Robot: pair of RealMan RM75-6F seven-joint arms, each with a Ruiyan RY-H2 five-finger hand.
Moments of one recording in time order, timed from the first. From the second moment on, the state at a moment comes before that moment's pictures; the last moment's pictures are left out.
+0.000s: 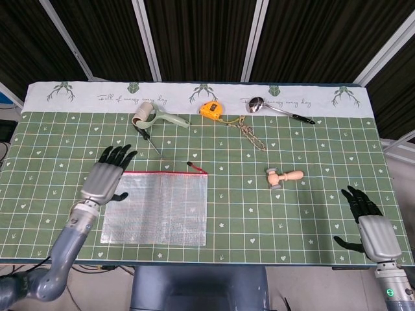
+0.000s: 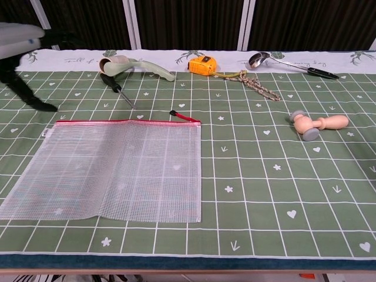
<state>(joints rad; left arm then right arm) -0.61 -1.35 -0.24 -1.80 1.02 1.06 0.65 0.11 -1.14 0.03 -1.61 -1.53 1.43 0.07</state>
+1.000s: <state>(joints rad) -1.14 -1.92 -0.33 -1.04 0.63 0.84 0.94 0.11 -1.12 0.05 -1.63 -1.46 1.38 0.11</state>
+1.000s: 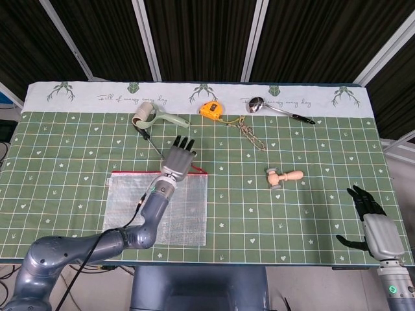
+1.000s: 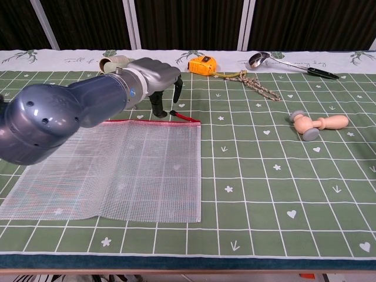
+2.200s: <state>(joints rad) -1.26 -2.14 -0.34 -0.63 0.69 0.69 0.85 0.10 -1.11 0.06 -1.65 -1.41 1.36 0.13</state>
